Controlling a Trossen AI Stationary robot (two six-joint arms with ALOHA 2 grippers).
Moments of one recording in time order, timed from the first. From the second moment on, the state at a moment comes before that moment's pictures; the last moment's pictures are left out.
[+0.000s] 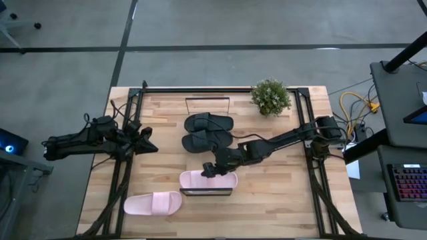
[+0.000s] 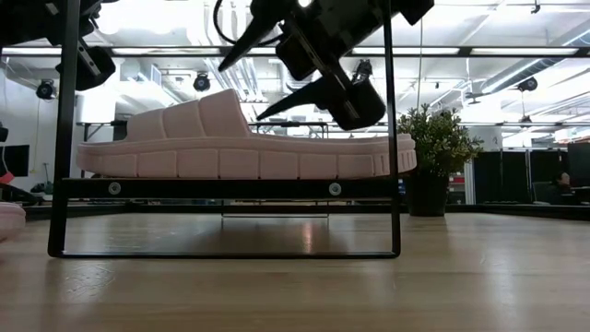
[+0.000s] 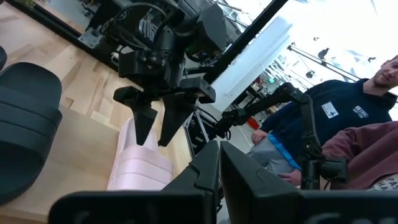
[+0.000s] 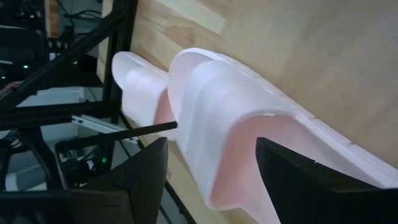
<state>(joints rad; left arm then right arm) 0.10 0.19 0.34 -0.20 0.43 -0.72 0.21 1.87 1.31 -0.12 -0.05 1.38</state>
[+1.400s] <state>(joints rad) 0.10 0.18 0.34 -0.20 0.43 -0.72 0.21 1.98 1.35 -0.01 -0.13 1.41</state>
